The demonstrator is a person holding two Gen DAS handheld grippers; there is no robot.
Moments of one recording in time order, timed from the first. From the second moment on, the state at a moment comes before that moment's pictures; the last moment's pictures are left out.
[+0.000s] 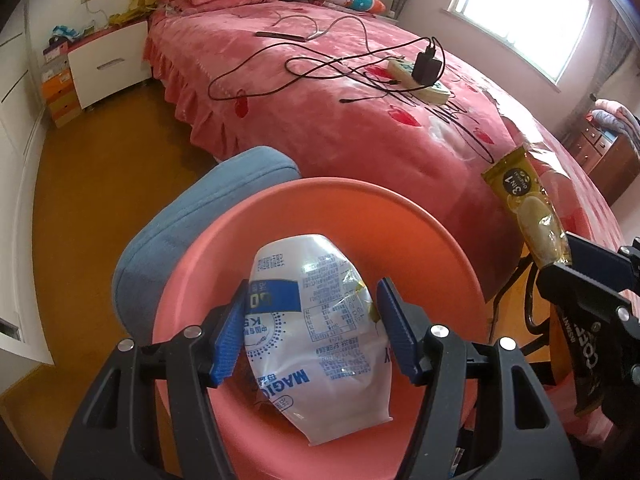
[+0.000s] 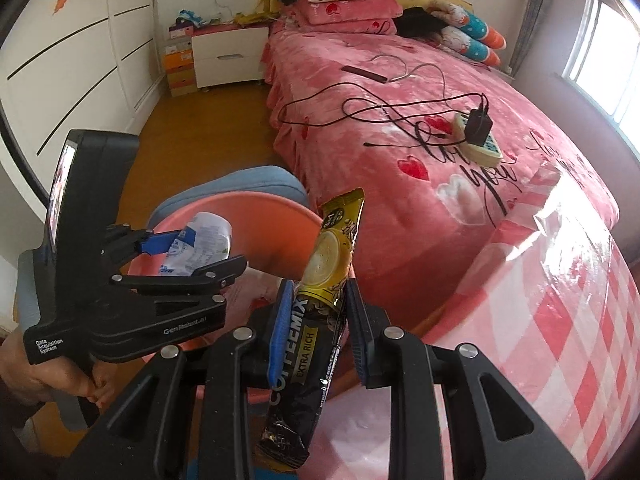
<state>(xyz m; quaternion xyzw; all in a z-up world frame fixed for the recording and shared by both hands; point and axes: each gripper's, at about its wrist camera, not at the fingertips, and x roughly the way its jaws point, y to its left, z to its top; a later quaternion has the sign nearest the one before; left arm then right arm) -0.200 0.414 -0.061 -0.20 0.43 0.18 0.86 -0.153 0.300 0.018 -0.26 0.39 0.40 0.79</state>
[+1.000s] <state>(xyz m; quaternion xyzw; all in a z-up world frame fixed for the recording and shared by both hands) -0.204 0.423 -0.057 -0.21 0.43 0.20 0.86 -0.146 0.288 0.020 -0.24 0.38 0.38 0.81</state>
